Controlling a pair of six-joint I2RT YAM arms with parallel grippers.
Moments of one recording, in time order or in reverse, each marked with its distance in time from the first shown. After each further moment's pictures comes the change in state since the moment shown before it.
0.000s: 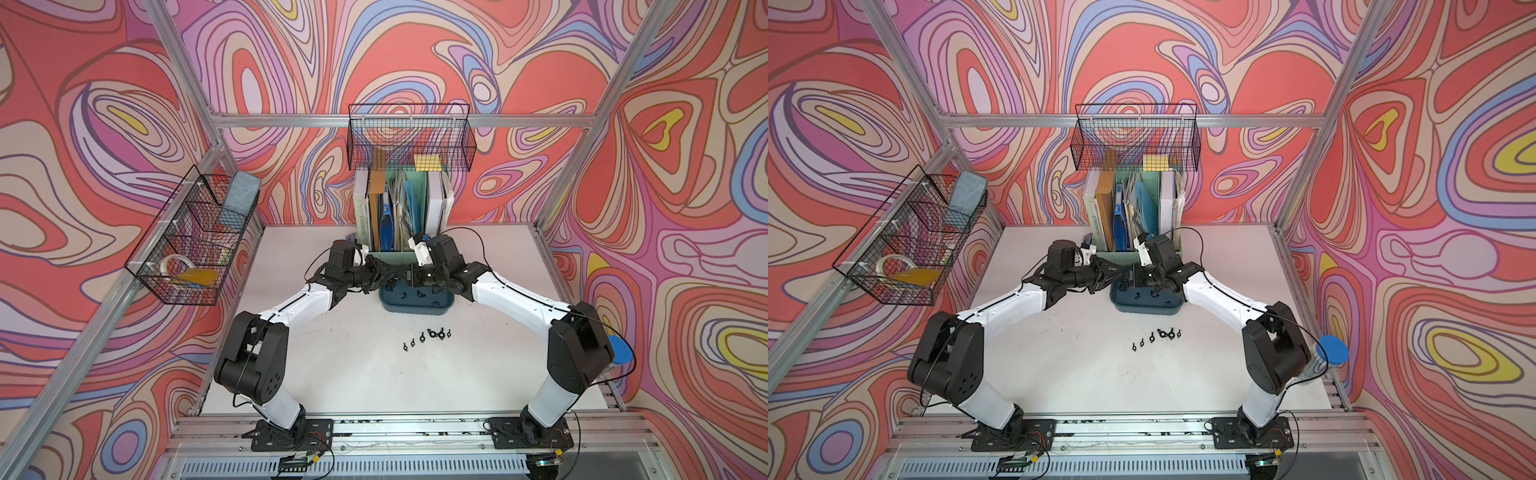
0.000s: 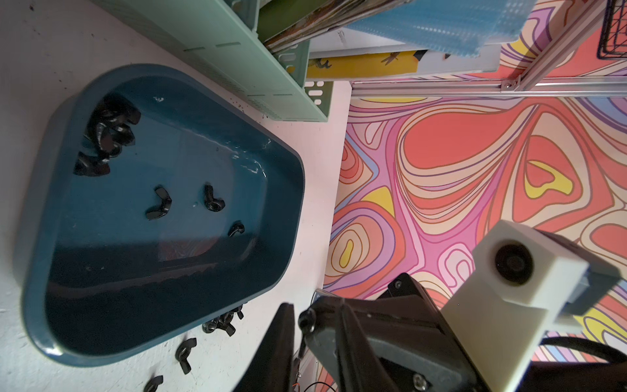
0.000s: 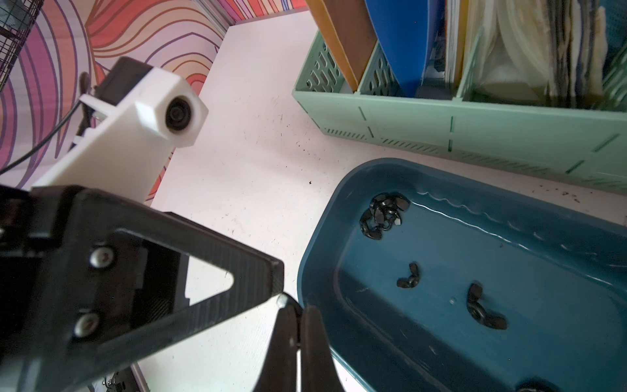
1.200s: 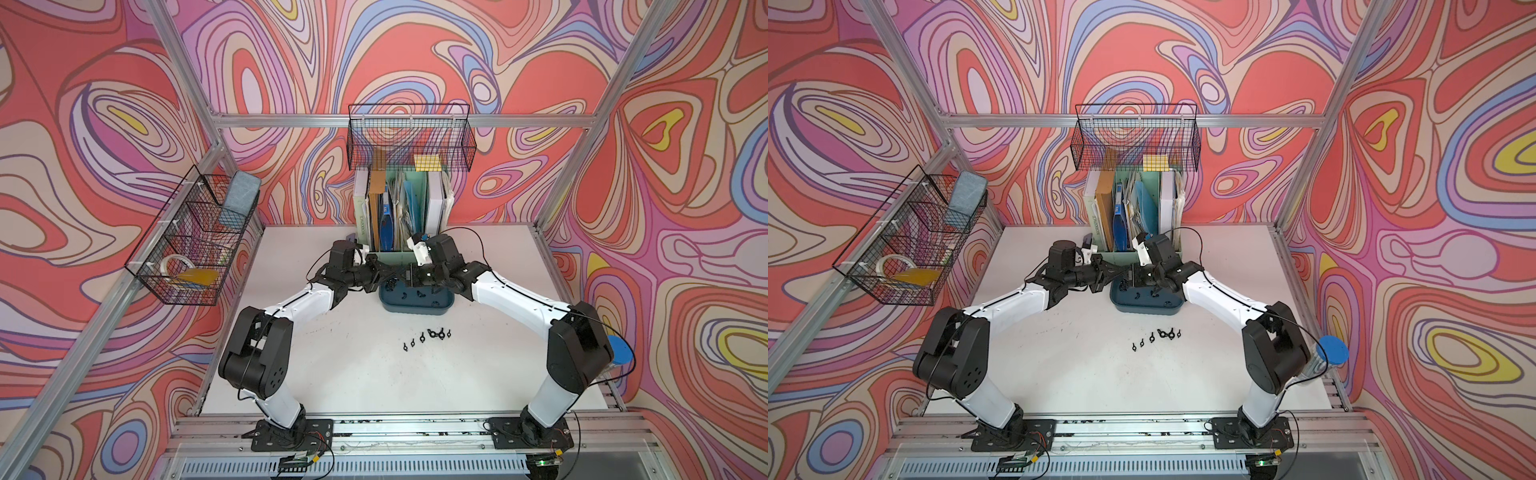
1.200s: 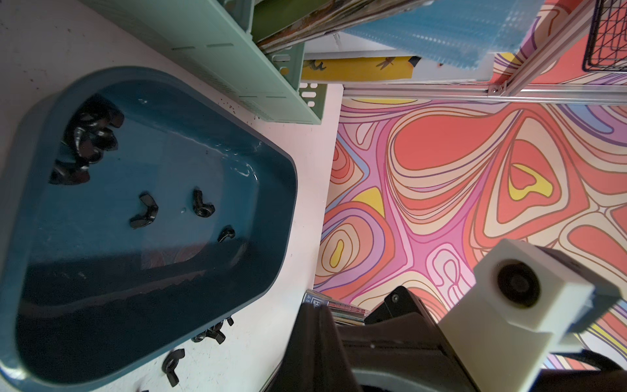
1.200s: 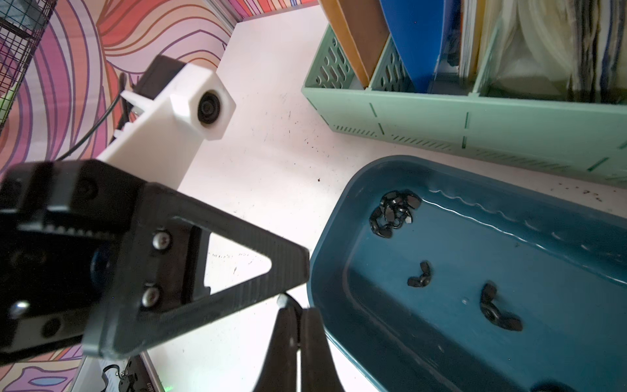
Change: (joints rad) left arm 0.005 0.030 -0.009 0.082 0.030 -0.044; right arm 0.002 0.003 0.012 -0.007 -0.022 0.011
